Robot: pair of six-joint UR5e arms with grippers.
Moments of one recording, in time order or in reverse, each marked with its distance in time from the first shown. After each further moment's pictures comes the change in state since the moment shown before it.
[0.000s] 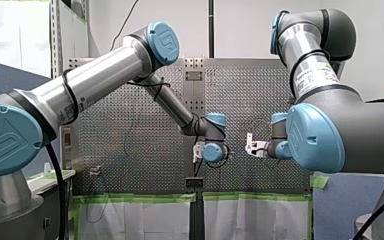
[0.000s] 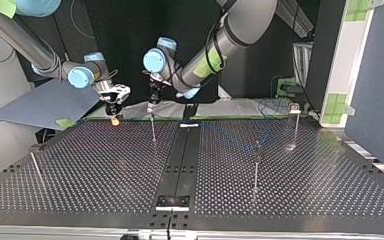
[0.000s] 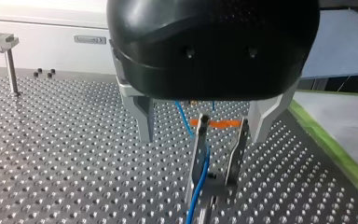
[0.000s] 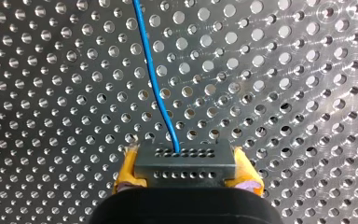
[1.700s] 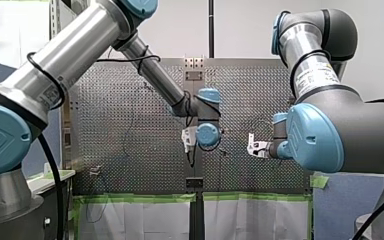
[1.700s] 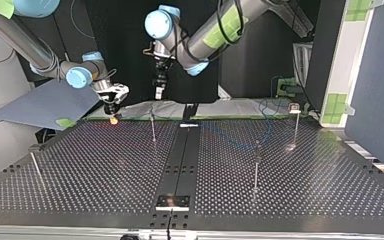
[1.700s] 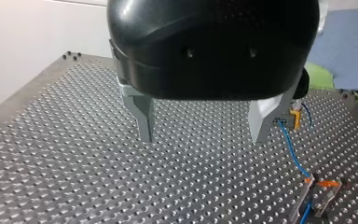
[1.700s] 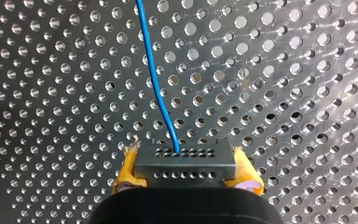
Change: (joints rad) left arm -0.086 0.303 -0.330 0.124 -0.221 -0.203; right arm -0.012 0.001 0.000 0.023 0.000 0.001
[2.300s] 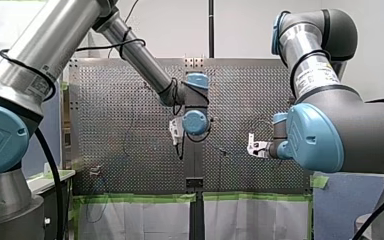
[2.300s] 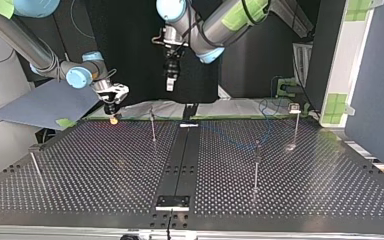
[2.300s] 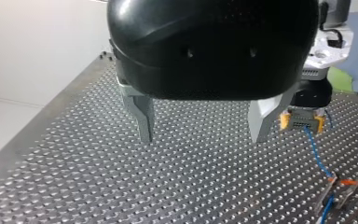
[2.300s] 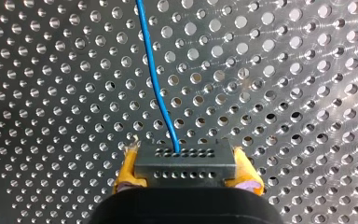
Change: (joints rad) left arm -0.004 0.177 -0.176 0.011 -0.035 -0.040; right arm 0.000 0.000 0.000 0.000 0.000 0.000
